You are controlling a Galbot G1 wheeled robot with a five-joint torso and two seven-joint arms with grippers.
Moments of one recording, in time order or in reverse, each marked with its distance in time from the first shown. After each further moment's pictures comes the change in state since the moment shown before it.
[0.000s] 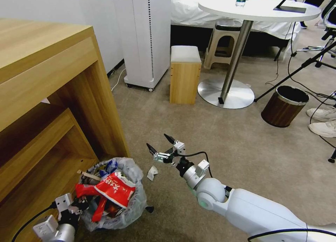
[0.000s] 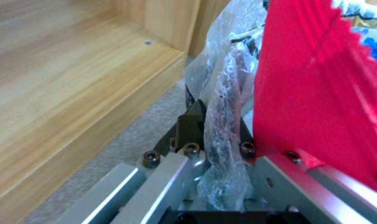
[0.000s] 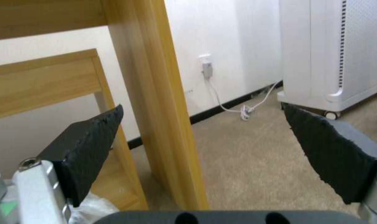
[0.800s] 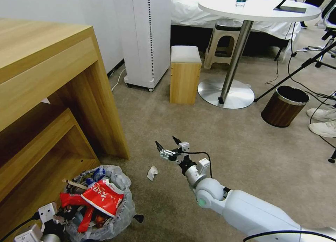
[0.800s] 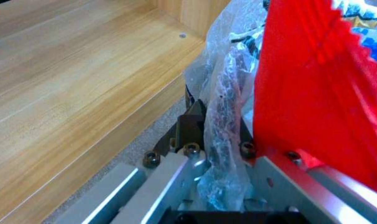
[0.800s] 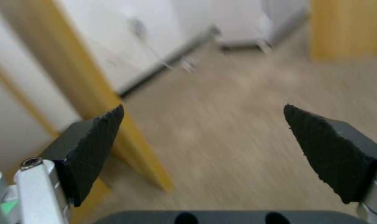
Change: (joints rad) left arm 0.067 0.006 -0.043 -0.051 -0.030 0.027 -0.063; right arm -0.068 0.076 0.069 -0.116 0.176 -0.139 0.168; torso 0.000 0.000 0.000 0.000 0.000
